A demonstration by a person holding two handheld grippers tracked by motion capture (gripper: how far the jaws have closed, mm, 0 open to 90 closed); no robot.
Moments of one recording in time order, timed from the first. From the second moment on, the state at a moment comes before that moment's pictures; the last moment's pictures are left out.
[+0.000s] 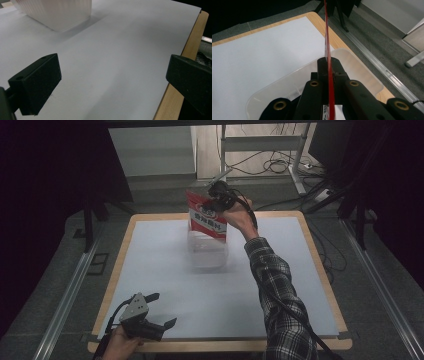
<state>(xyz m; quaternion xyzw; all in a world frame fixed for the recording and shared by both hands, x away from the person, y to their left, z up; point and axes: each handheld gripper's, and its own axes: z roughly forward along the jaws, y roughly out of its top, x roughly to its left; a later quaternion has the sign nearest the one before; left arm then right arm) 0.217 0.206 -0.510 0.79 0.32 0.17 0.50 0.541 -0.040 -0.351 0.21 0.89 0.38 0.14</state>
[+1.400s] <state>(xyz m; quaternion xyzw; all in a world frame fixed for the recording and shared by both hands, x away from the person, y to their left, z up) 0.217 0.205 -0.511 0.79 0.31 0.17 0.49 0.534 -0.056 -0.361 0.23 0.87 0.40 0.18</state>
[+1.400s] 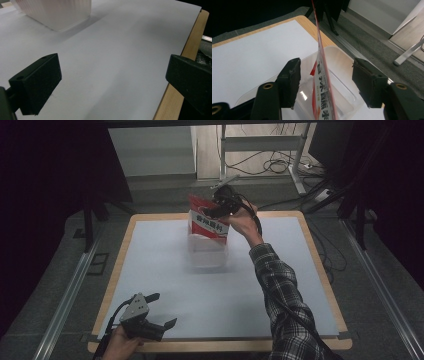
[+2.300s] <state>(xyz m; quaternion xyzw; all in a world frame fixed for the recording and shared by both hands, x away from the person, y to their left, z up) 0.216 0.205 -0.511 0.79 0.31 0.17 0.49 0.517 -0.088 -0.359 0.25 0.85 0.43 0.18</state>
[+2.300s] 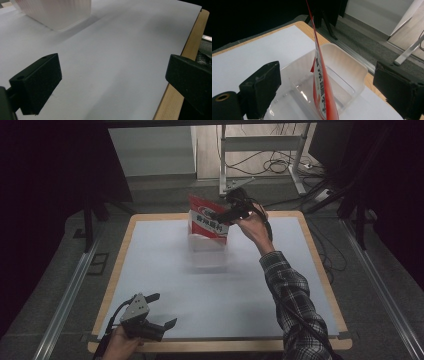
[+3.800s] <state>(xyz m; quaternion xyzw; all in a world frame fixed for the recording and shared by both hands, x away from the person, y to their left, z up) 0.216 0.204 -0.511 0.80 0.31 0.17 0.49 0.473 -0.128 -0.373 0.27 0.83 0.44 0.19</state>
